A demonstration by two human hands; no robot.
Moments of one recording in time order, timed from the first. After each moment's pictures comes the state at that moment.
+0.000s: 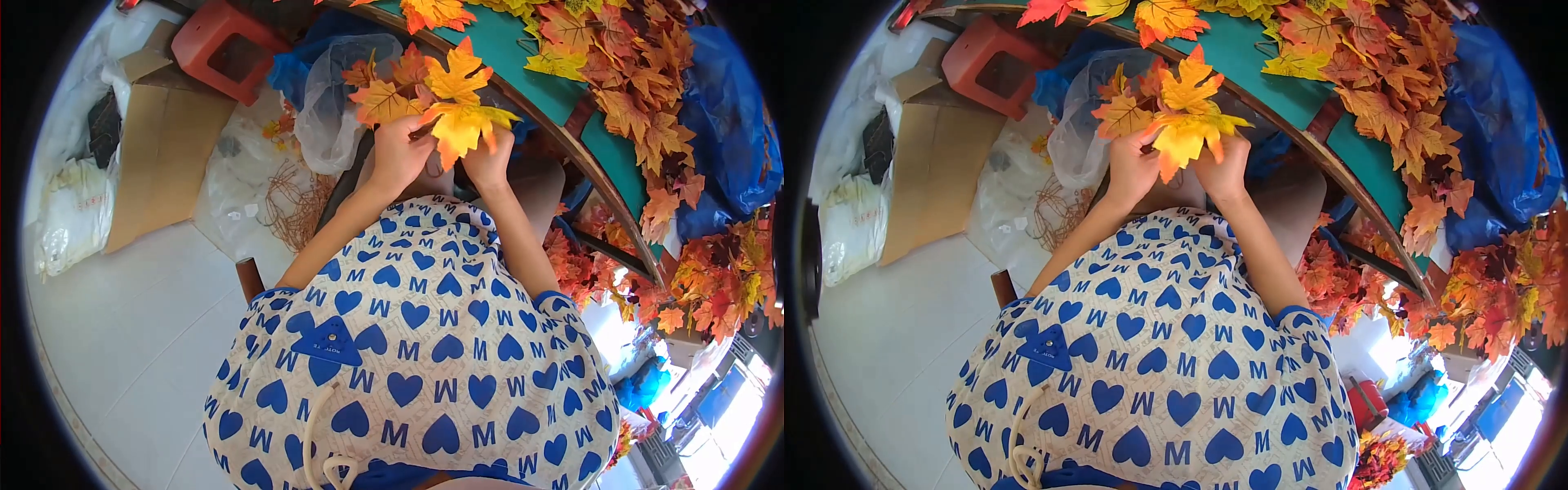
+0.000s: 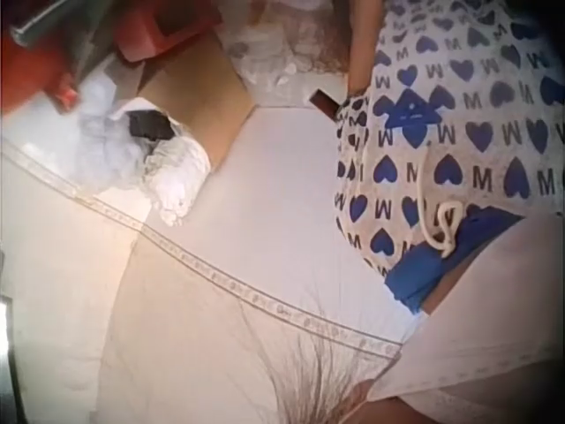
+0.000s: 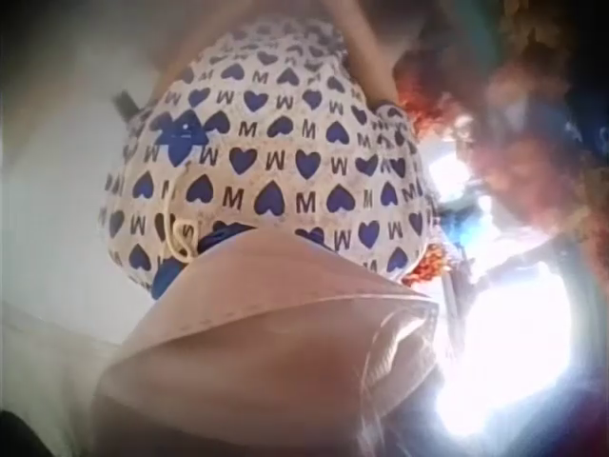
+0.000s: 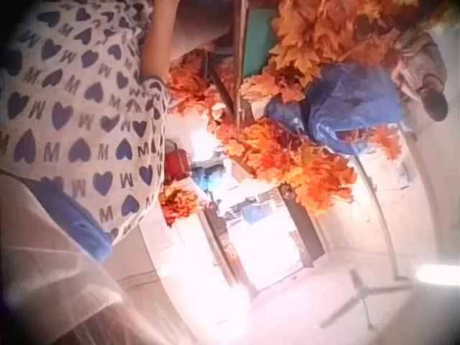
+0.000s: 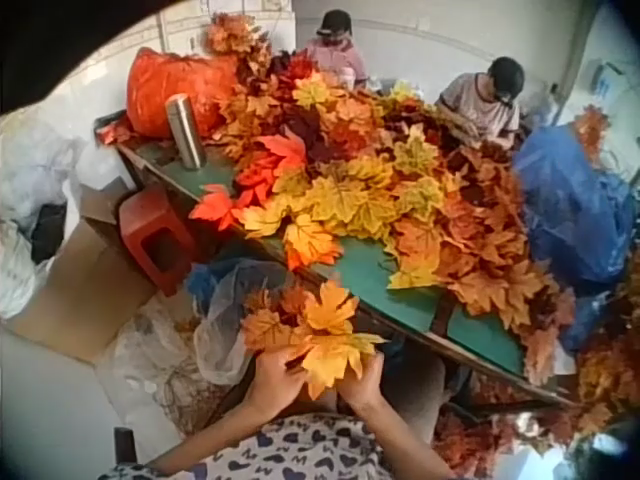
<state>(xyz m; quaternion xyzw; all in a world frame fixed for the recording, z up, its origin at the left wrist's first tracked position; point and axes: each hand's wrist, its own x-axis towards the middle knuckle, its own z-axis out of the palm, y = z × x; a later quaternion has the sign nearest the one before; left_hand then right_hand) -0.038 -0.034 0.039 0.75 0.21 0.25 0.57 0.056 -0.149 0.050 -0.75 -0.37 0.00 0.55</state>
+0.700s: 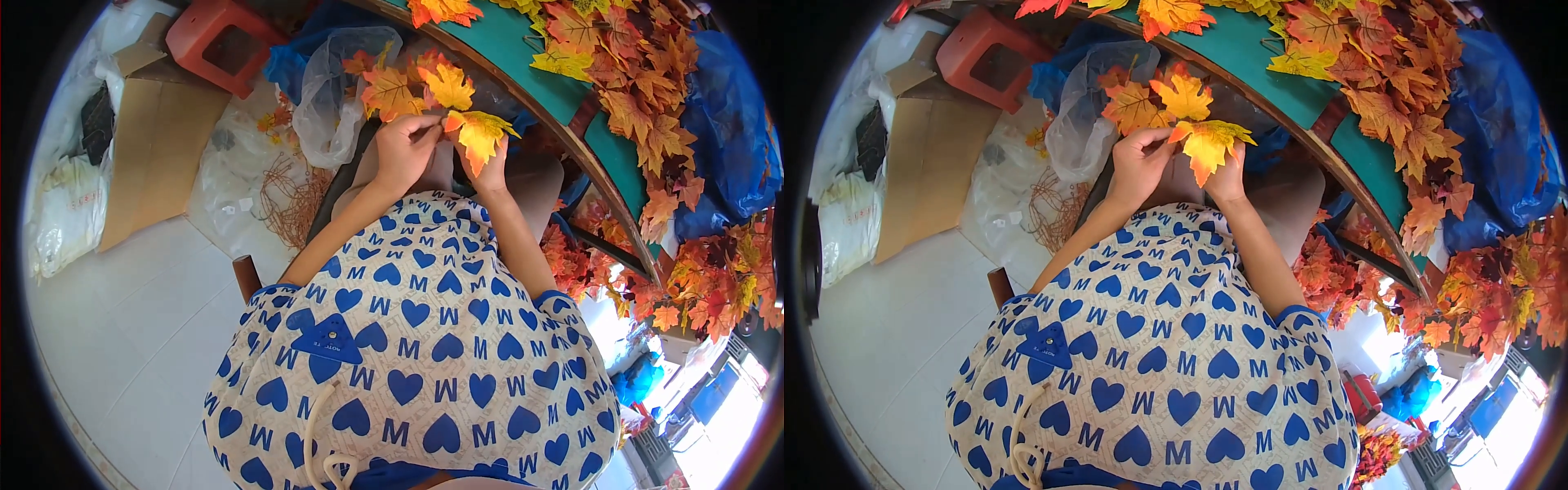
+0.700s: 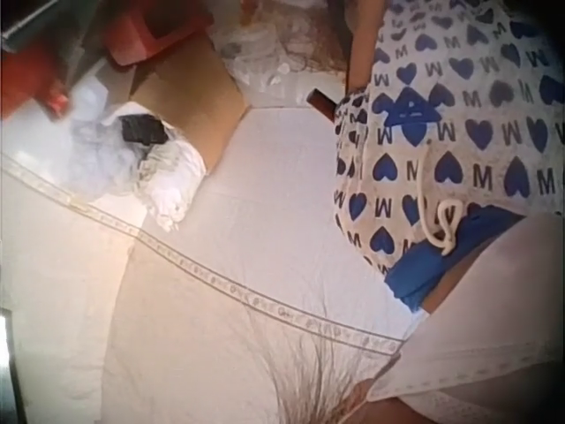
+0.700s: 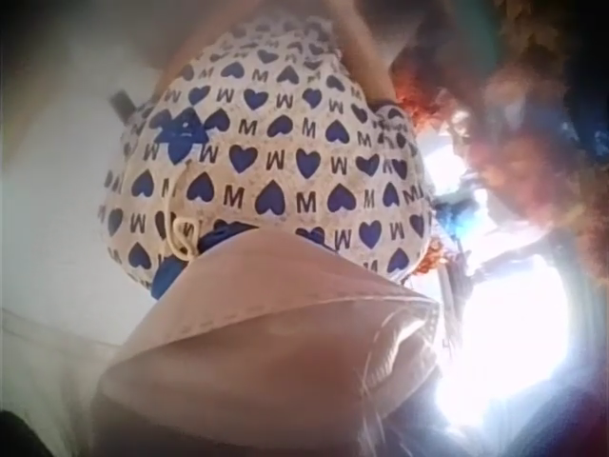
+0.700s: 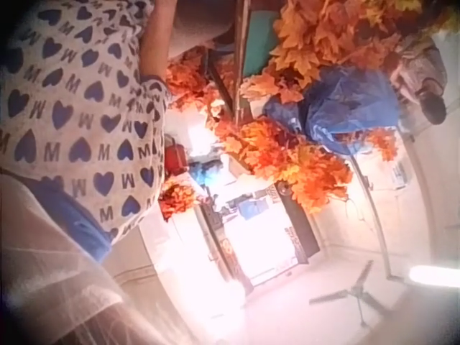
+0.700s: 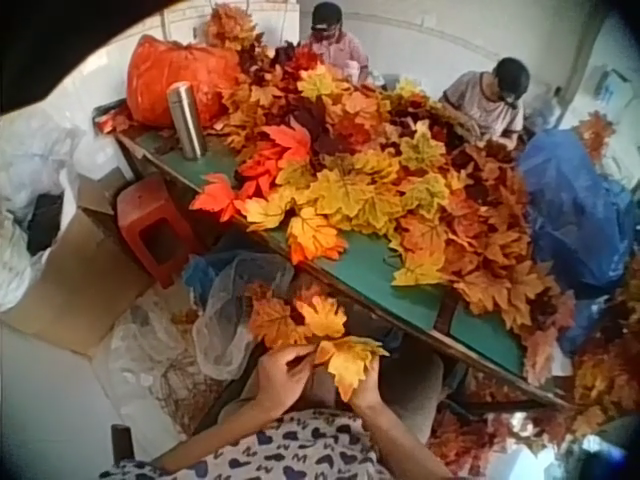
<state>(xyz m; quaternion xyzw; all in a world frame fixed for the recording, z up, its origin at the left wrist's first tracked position) -0.038 -0.038 0.029 0.79 0.17 0.35 0.47 0.047 -0.156 0.013 -0.52 -0.15 0.26 0.80</state>
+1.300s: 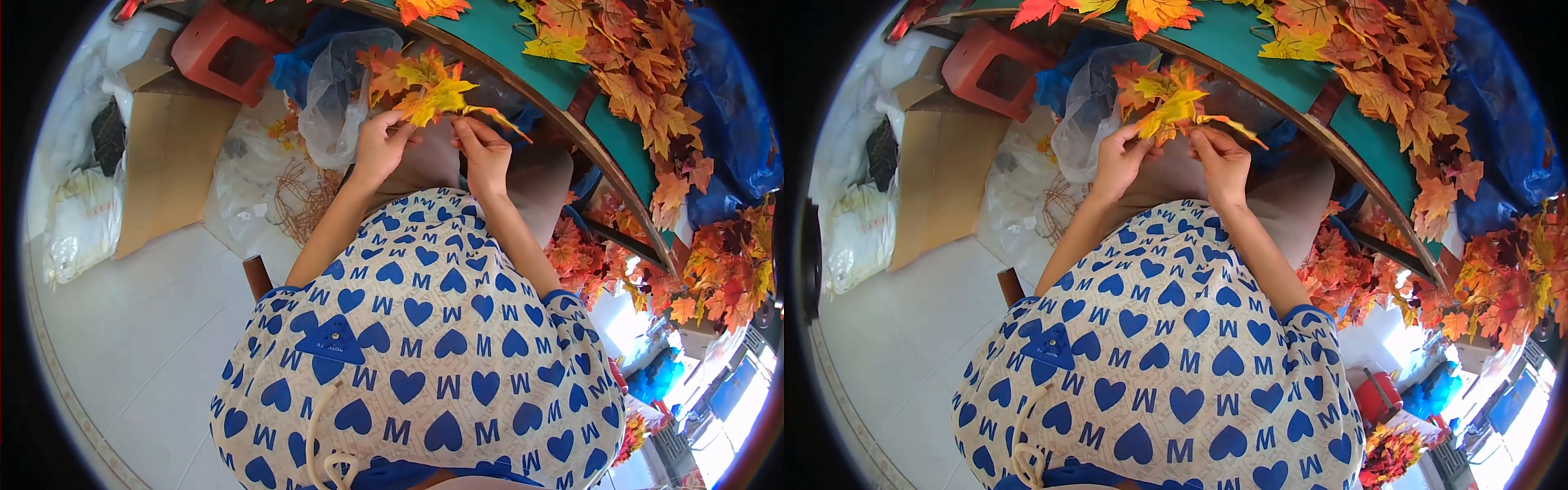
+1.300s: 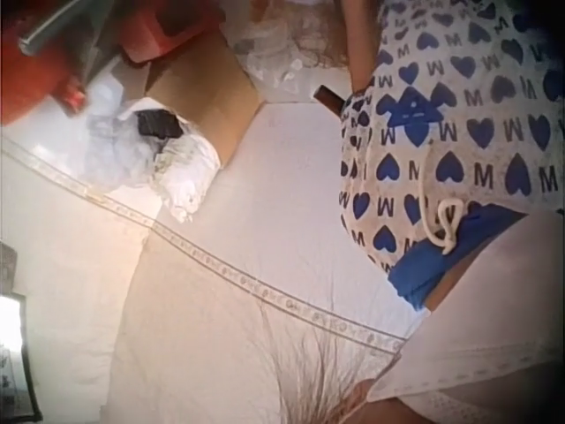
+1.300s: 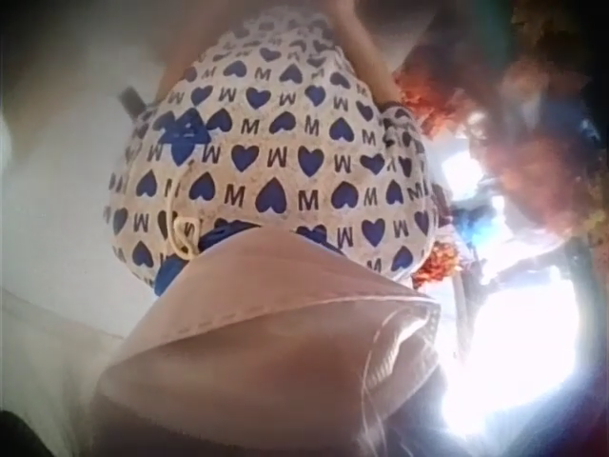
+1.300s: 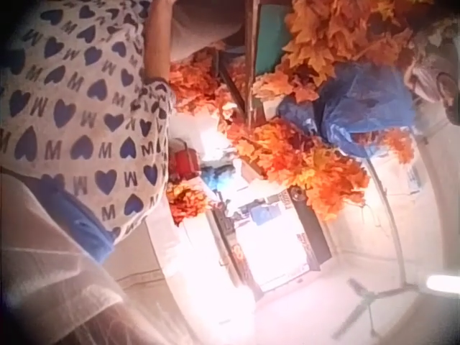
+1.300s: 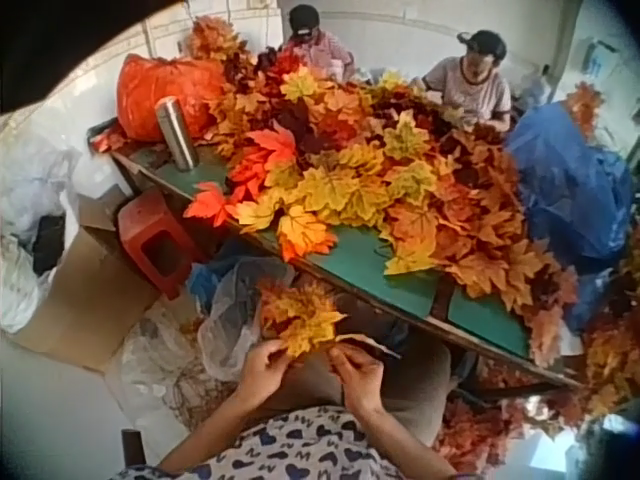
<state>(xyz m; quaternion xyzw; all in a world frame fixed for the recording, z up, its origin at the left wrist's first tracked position) -0.058 -0.006 0.015 0.66 0.26 0.08 0.70 0.025 -0.154 0.027 -0.59 -0.04 0.23 0.77</state>
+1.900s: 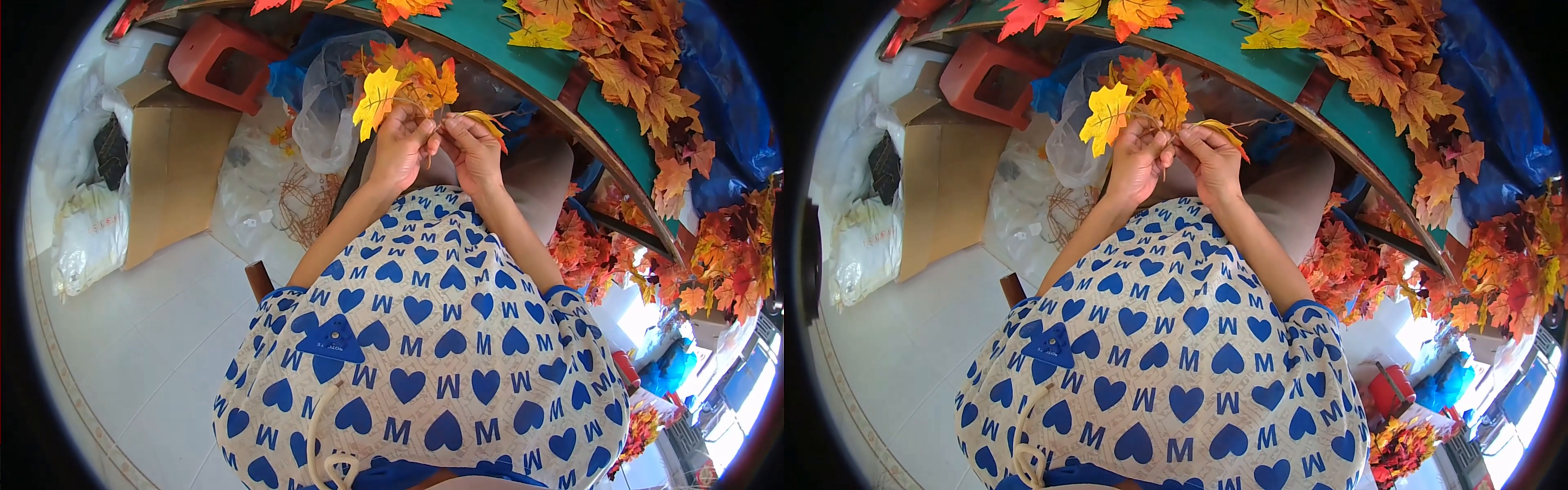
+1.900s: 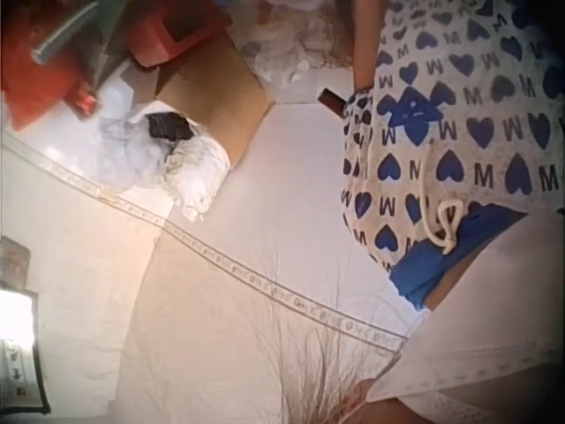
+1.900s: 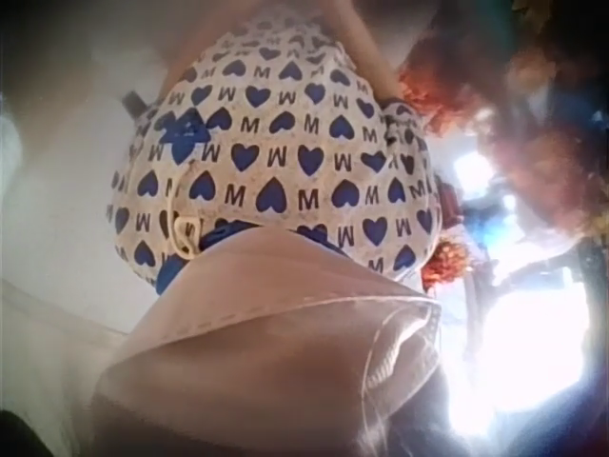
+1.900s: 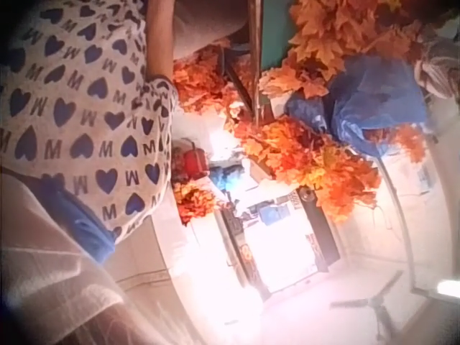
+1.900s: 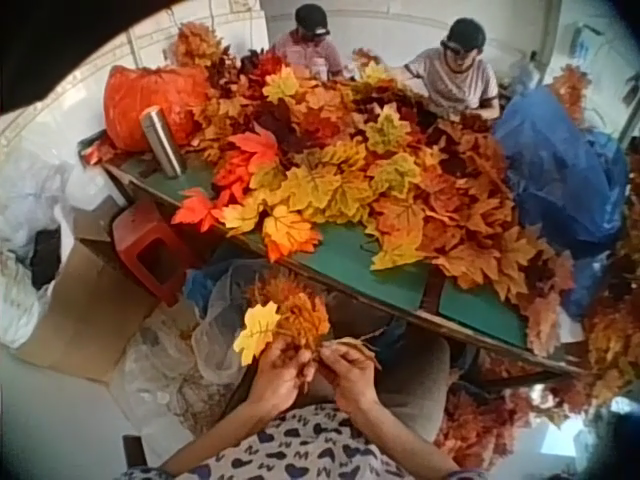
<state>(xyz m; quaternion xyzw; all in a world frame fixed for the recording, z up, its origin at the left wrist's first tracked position) -0.038 -0.033 0.027 0.36 0.21 0.14 0.90 0.025 -0.145 0.023 -0.41 0.09 0.35 0.84</state>
